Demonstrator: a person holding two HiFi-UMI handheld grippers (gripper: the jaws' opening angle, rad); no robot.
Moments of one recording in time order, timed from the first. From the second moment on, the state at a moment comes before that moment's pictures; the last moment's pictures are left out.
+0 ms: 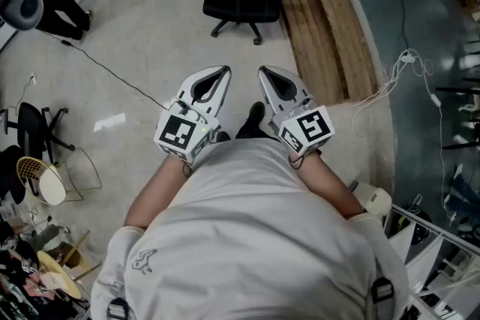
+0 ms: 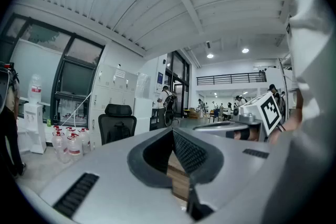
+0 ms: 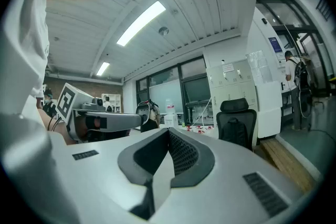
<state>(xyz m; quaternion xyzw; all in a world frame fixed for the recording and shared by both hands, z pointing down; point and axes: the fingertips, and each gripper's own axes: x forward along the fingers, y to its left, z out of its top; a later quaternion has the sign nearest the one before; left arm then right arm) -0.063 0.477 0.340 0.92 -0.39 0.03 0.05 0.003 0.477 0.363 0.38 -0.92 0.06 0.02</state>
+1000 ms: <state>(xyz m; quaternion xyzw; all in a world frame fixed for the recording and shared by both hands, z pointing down) 0.046 0.309 0.348 0.91 -0.41 0.04 0.03 0.129 0.303 0.363 0.38 -0.92 0.06 0.00</state>
